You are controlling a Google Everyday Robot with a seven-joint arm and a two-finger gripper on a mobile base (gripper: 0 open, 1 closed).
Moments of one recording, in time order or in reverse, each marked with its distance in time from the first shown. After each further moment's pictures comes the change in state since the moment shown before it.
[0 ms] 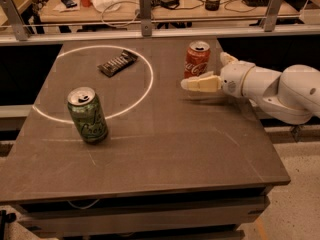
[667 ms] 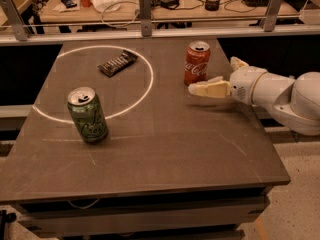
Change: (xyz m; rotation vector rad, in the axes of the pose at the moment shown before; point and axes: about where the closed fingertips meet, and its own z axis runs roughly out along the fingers) arm 0.003 0.003 -0.033 0.049 0.014 0.008
